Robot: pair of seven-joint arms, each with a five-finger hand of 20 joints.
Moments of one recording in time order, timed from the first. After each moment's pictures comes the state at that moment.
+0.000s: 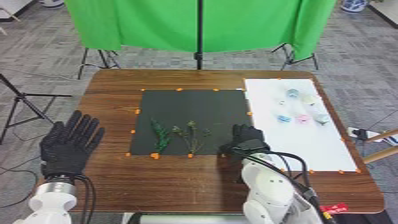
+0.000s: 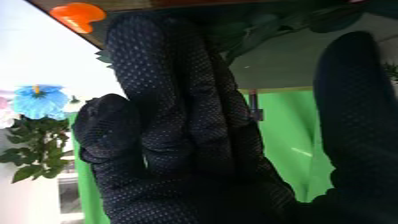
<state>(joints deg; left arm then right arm) 125.8 -67.1 -99.8 -121.5 7.4 11.1 12.5 -97.6 -69.9 59.7 -116.3 -153.8 -20.7 38.7</state>
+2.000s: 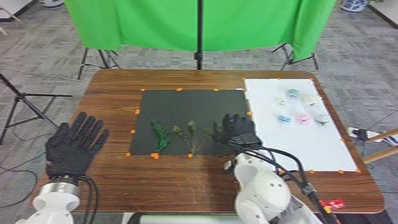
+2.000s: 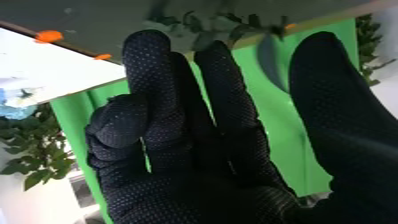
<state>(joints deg) 125.6 -67.2 -99.2 -121.4 7.4 11.4 10.8 -96.1 -71.1 57.2 -116.2 -150.9 -8.0 36.9</state>
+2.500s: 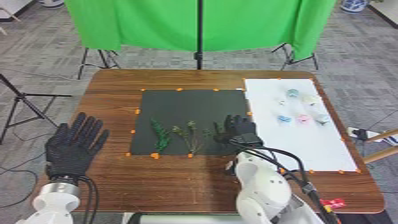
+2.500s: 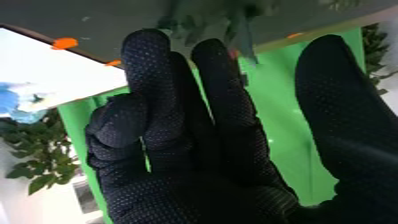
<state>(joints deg) 125.7 -67.2 -99.3 -121.3 6.5 11.4 10.9 -95.9 -71.2 57.9 -116.5 -149.4 -11.4 38.4</state>
